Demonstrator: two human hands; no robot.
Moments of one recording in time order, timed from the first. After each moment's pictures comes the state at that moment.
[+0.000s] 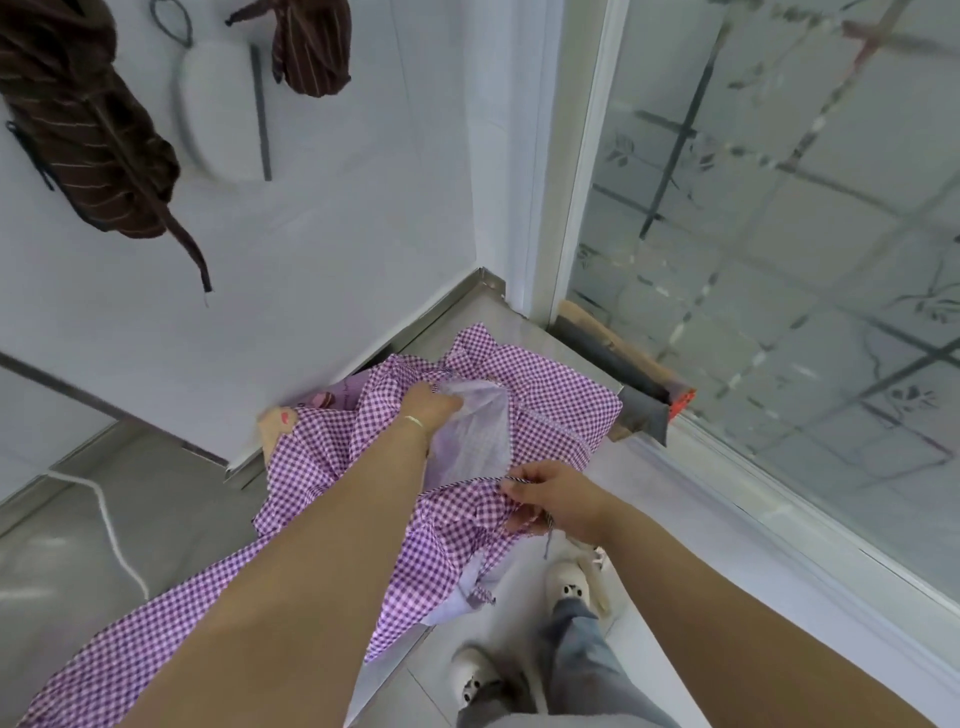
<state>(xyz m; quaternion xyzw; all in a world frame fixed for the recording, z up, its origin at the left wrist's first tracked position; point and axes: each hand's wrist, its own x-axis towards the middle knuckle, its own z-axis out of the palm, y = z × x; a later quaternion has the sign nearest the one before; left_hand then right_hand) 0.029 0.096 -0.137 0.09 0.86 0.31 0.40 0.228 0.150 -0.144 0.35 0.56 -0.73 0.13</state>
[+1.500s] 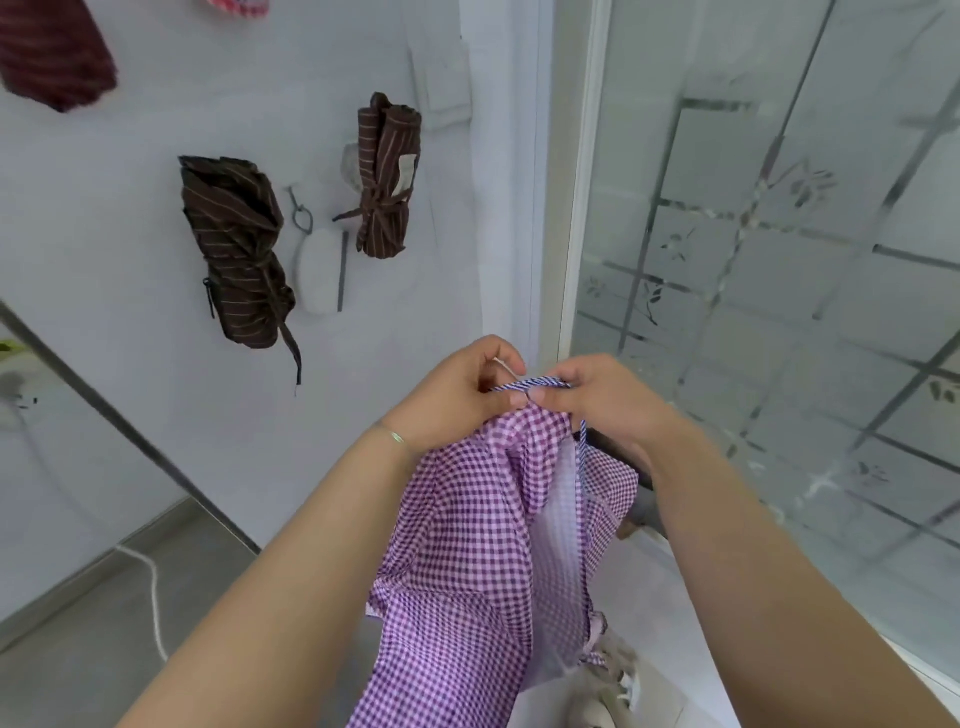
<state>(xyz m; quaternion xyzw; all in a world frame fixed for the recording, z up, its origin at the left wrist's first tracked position) 0.068 0.063 0.073 0.52 0.68 0.44 0.28 0.212 0.183 0.065 0.26 0.76 -0.58 -0.15</state>
